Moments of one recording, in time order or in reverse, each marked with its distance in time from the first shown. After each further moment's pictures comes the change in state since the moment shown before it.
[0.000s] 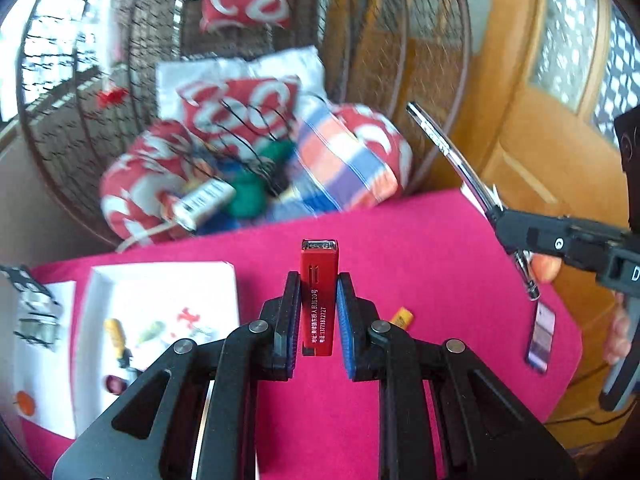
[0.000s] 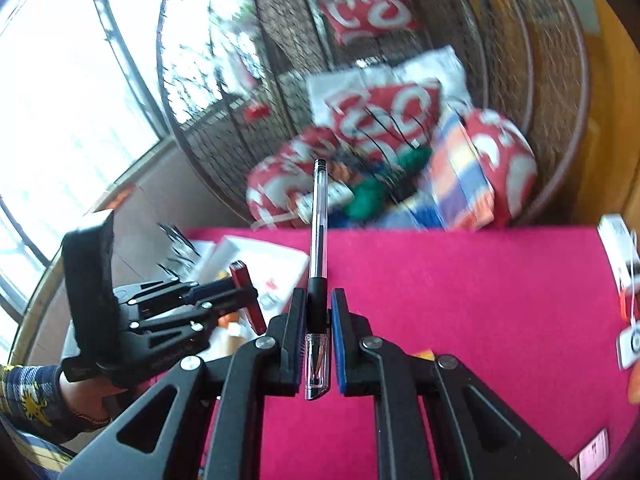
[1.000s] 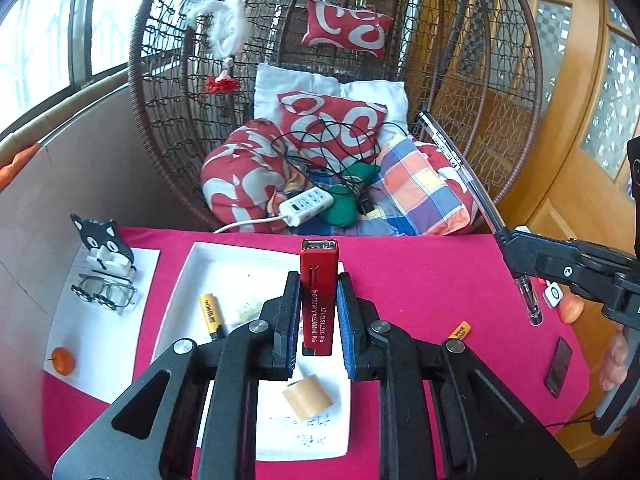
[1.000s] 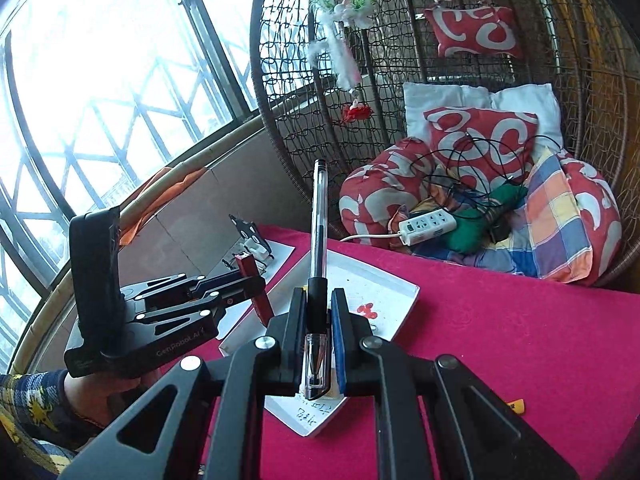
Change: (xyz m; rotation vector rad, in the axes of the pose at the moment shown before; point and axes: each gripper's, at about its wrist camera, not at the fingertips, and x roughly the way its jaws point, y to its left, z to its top) left arm -0.068 0.116 -0.029 -0.182 -0.062 0.126; right arm 0.054 0.120 0.019 -0.141 0.034 0.141
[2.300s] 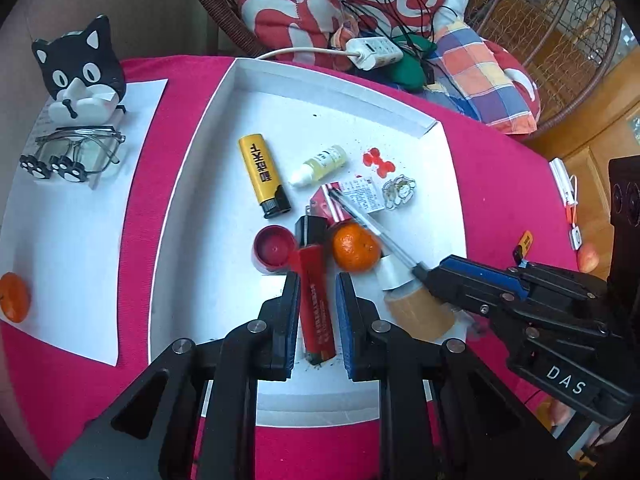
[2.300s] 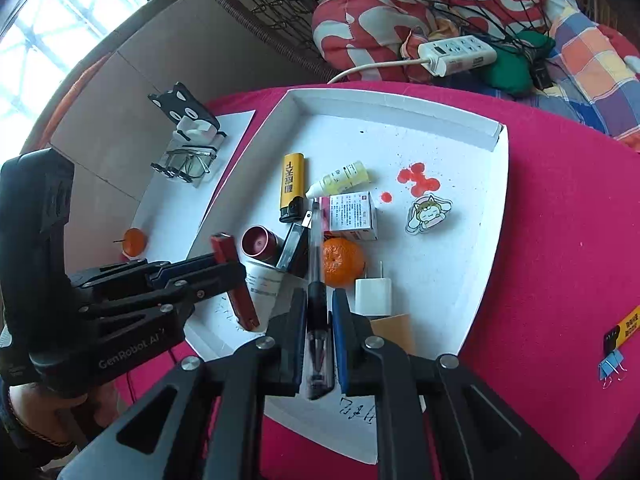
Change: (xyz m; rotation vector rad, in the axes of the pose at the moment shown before) left arm 0.115 0.117 -0.082 -0.122 0.463 -0.083; right arm 0.204 0.031 -0.080 0.207 0.395 -0.125
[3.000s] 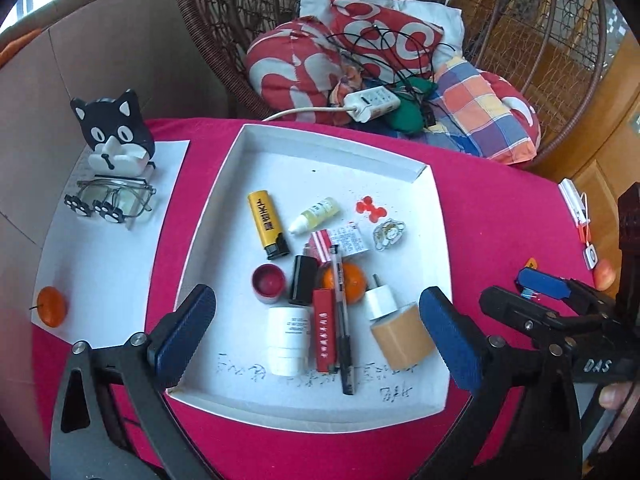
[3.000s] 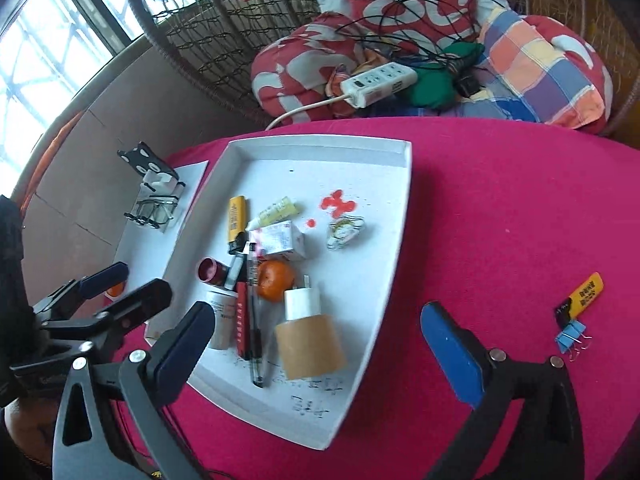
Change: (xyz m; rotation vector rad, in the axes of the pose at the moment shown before) left arm -0.039 -0.037 -0.002 0.025 -0.184 0.122; right arm -0.047 -0.056 -0.015 0.136 -0.132 -0.122
